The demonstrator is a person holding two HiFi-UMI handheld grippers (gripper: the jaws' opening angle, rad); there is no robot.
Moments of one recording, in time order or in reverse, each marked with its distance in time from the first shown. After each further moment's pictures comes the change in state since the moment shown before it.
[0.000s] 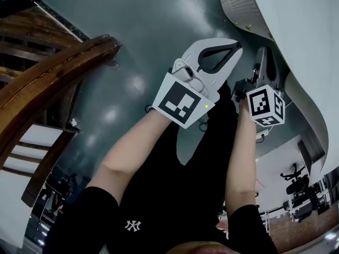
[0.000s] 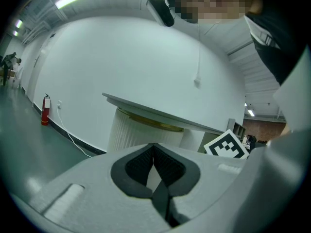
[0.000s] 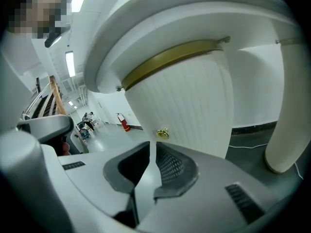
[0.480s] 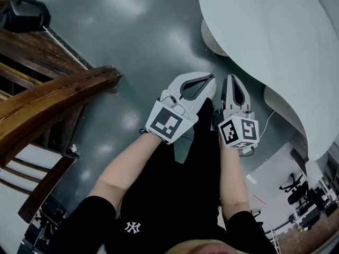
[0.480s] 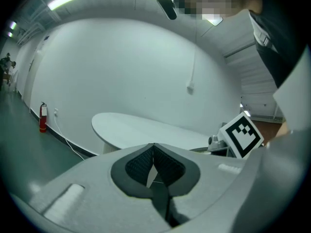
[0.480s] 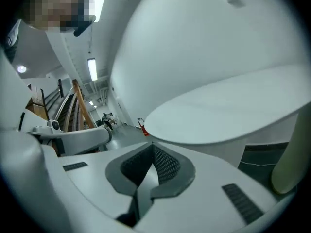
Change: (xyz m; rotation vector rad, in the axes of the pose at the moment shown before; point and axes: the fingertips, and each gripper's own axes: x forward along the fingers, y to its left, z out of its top) left arm -0.048 -0.061 0.096 0.004 0.019 -0.030; right arm -0.109 0.108 0.088 -0.102 -0.018 0.197
